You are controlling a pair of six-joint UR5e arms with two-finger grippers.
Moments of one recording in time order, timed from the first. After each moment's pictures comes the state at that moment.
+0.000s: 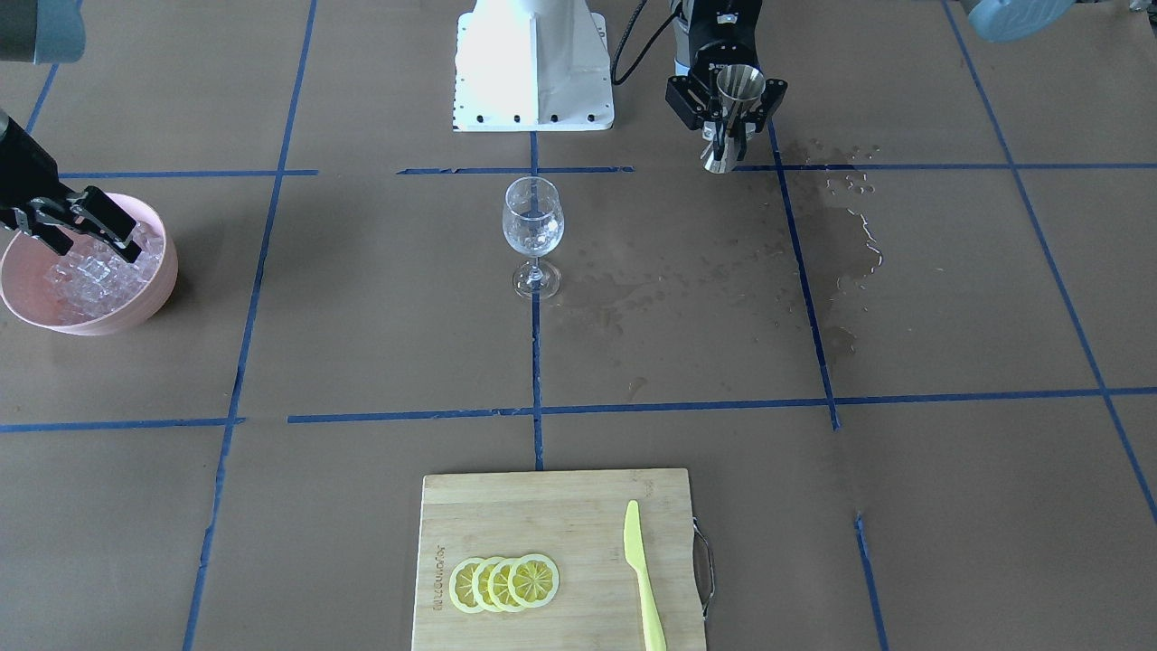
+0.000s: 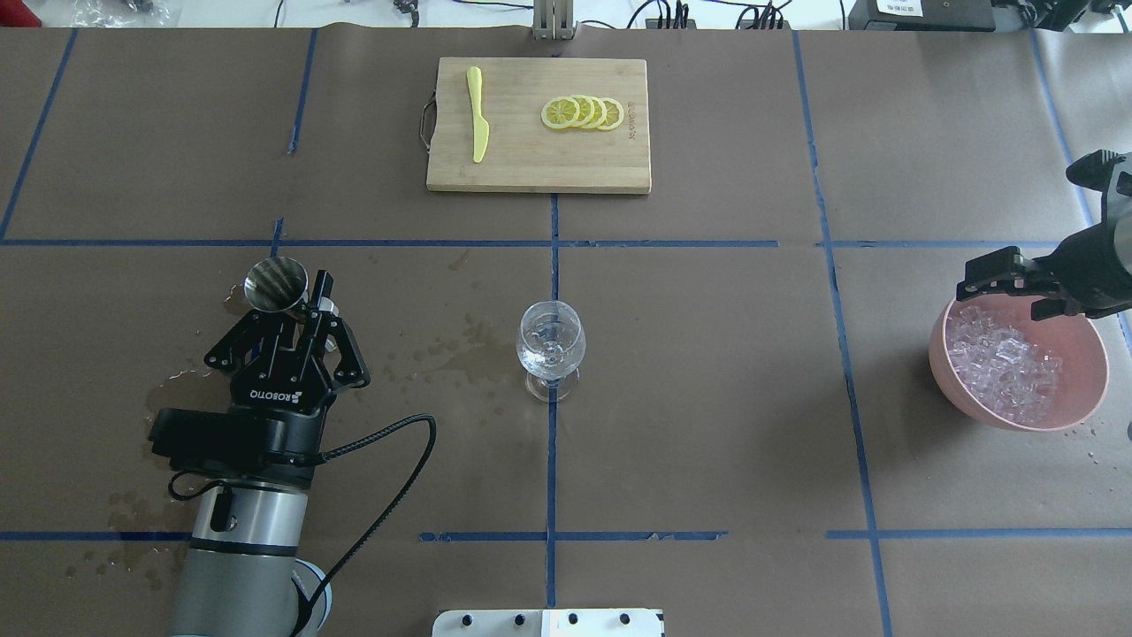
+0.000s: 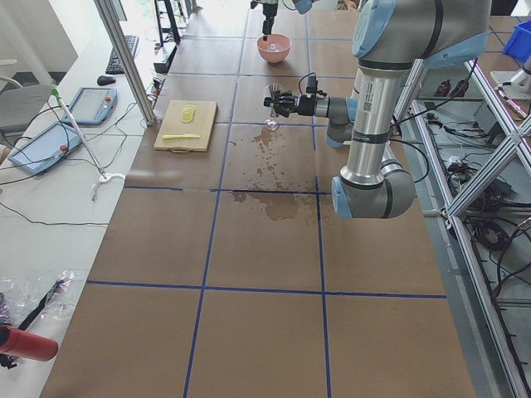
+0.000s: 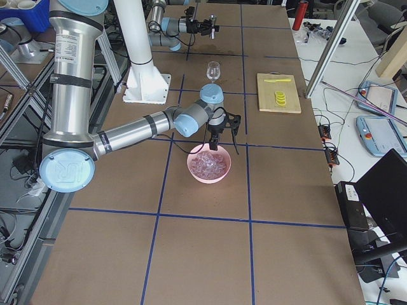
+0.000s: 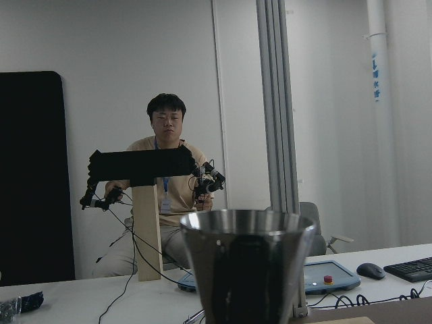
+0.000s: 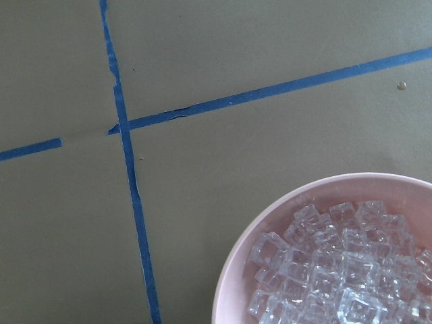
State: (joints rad) left arm -0.04 -1.96 -1.73 -3.32 -0.11 -0.02; right arm 0.99 -1.69 2.00 -1.21 2.16 1.07
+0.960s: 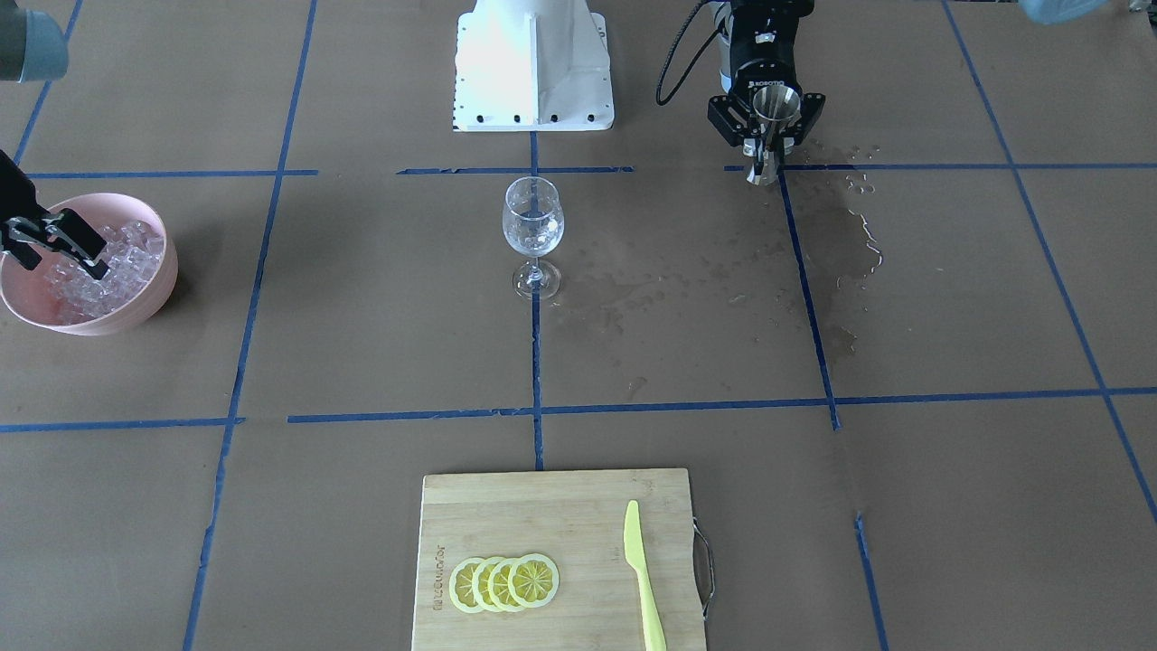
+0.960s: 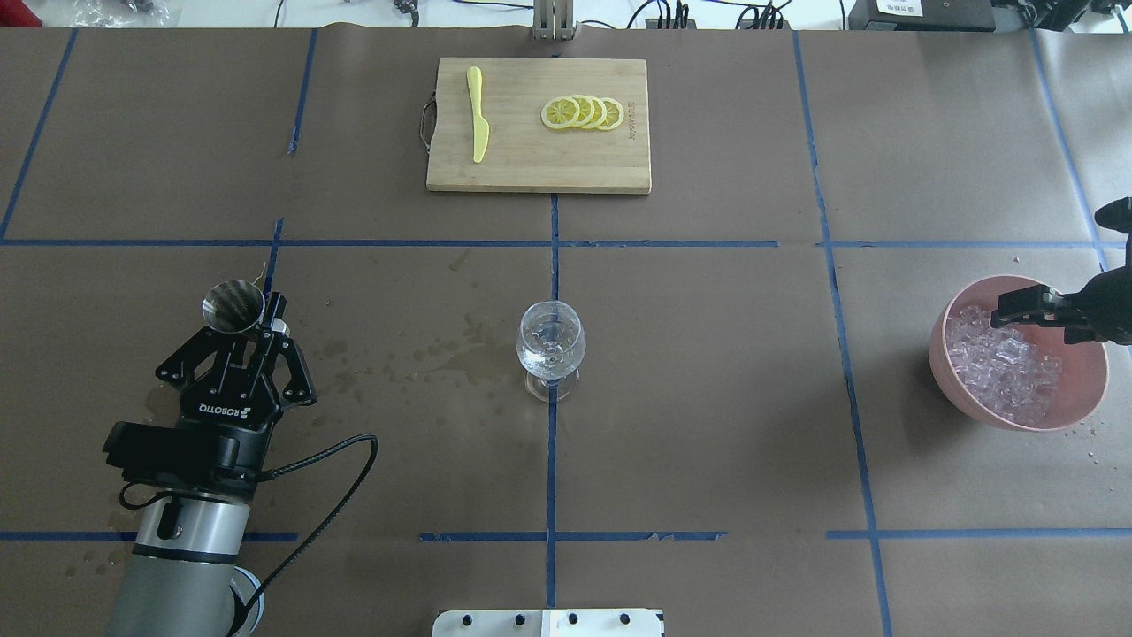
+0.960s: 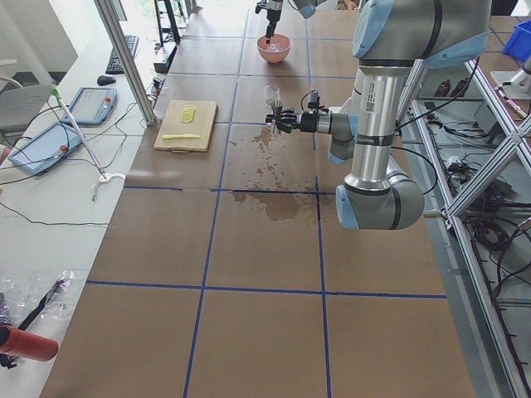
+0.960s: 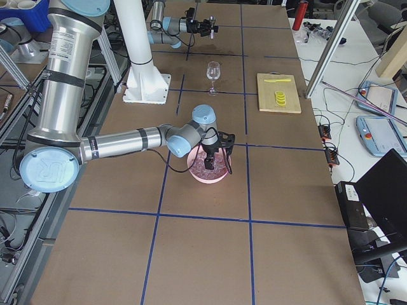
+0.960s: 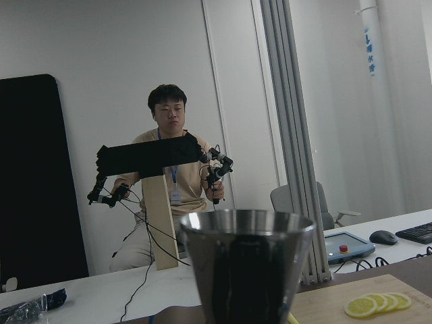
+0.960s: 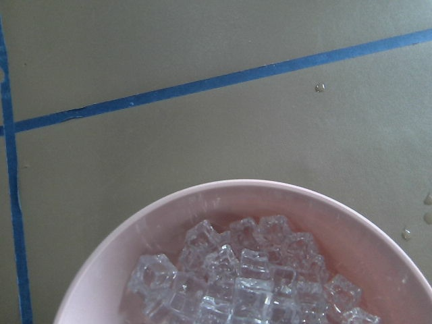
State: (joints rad) left arm -0.03 -1.81 -1.73 -3.36 -0.13 -0.02; right arm 0.97 -1.79 1.88 -1.00 2.07 1.07
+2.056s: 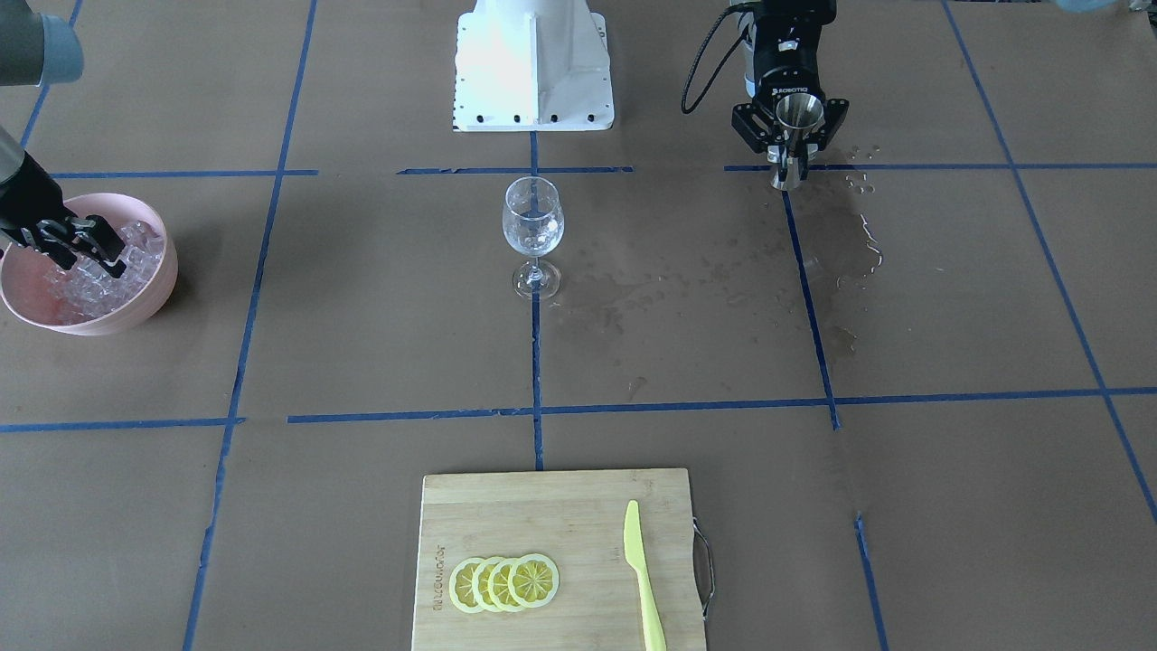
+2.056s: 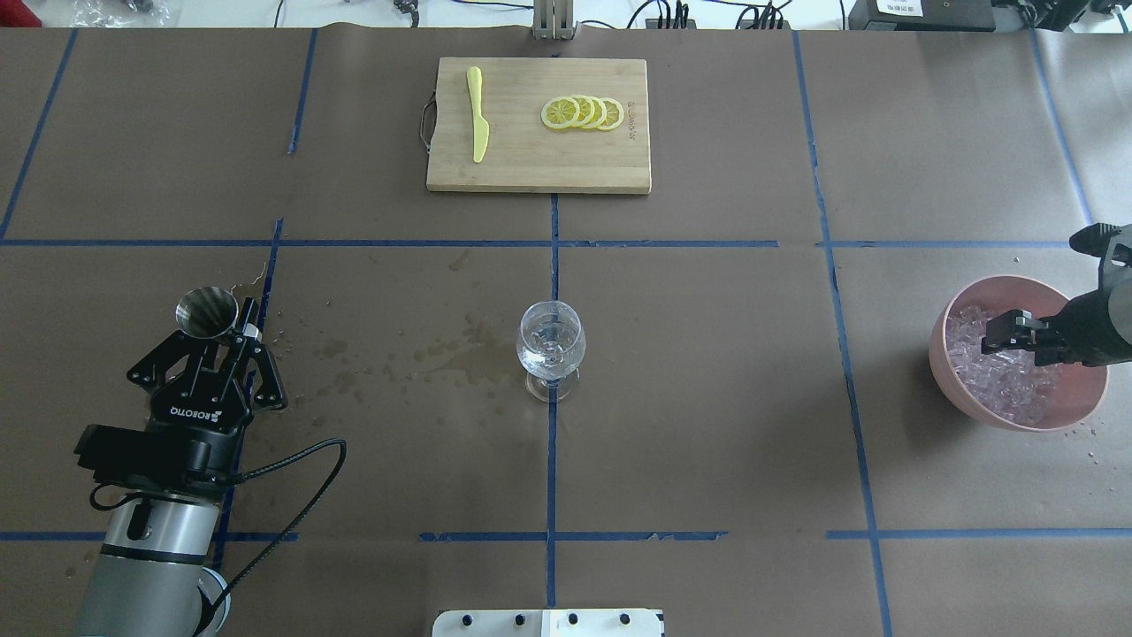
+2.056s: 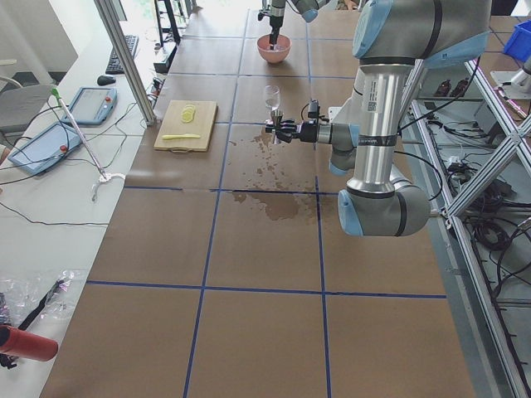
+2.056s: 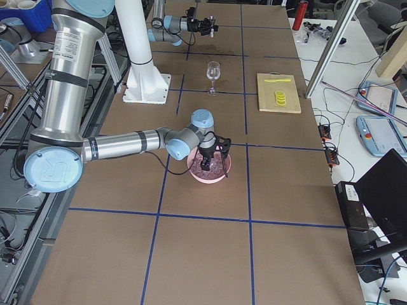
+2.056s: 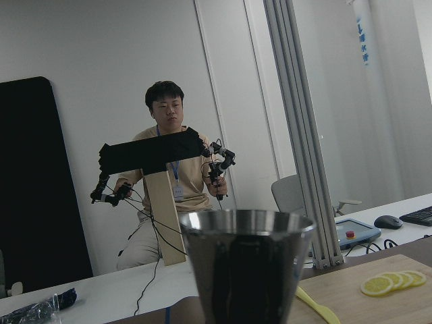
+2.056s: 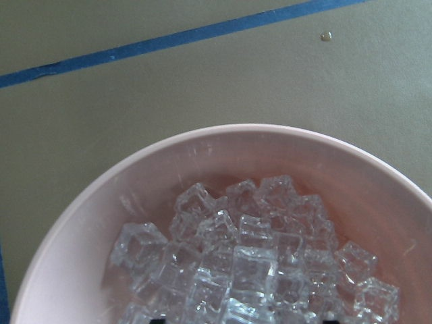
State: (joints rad) left arm -0.03 -1.75 -1.73 -3.38 -0.14 -0.02; right arm 0.91 -1.79 1.86 -1.01 2.08 1.11
